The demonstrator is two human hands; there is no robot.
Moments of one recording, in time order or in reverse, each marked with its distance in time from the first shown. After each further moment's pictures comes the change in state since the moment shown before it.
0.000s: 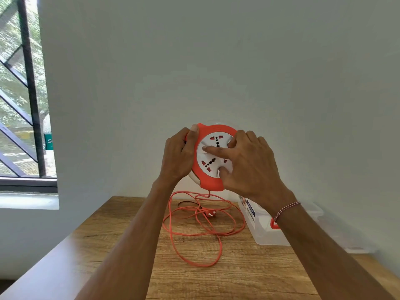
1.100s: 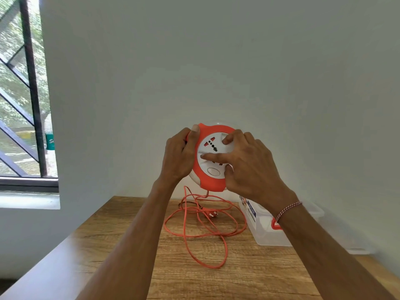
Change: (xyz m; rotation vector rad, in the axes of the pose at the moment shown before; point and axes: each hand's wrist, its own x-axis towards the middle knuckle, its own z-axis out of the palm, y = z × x) left_hand 0.001 0.000 -0.001 0.011 -0.006 0.010; right_hand 0.000 0.000 0.000 0.028 -0.039 -0.063
